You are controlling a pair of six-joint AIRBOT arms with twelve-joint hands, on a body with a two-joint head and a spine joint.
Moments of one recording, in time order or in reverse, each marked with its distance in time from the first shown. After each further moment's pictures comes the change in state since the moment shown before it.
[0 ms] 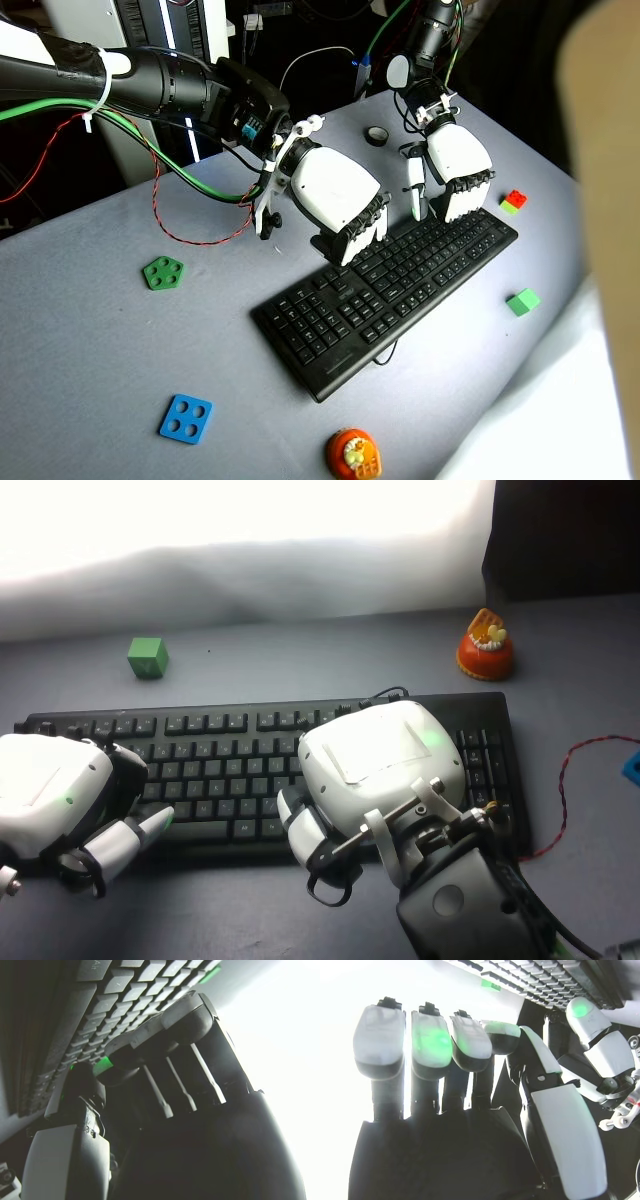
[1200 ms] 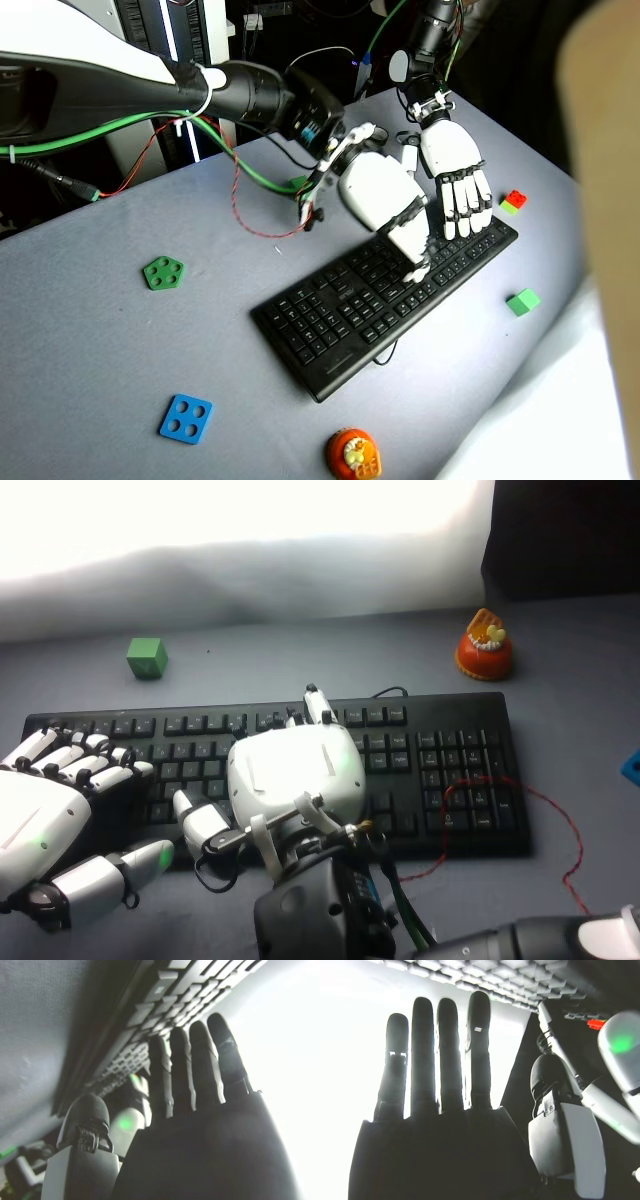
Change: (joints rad) left arm 0.121 0.017 0.005 0.079 0.012 -0.034; right arm 0.035 -0.315 0.288 0.122 0.118 0.006
